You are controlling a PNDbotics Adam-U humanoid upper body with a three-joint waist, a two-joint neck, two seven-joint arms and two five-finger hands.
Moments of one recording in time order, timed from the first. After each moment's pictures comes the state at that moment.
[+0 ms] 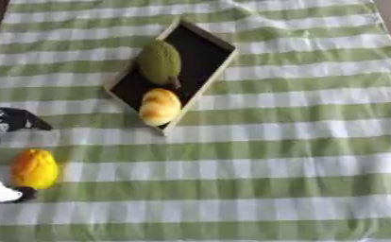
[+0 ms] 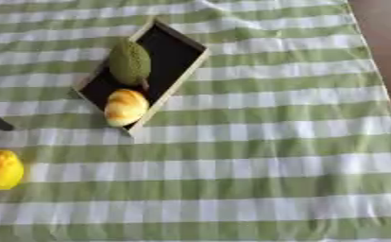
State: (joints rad) left arm -0.21 1.11 -0.29 -1.99 -0.41 0.15 -0.49; right arm -0.52 -1.06 0.07 -1.99 0.33 0.09 -0.27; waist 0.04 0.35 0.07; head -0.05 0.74
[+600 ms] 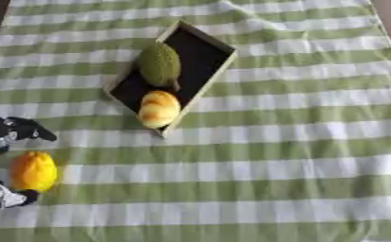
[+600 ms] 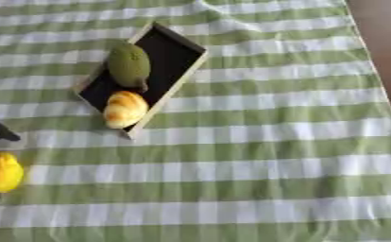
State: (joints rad) left arm -0.21 1.09 -0.32 -1.99 -0.45 0.17 -0.53; right arm -0.52 -1.05 0.07 -1.99 0.33 0.09 -0.27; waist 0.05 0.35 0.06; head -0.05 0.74
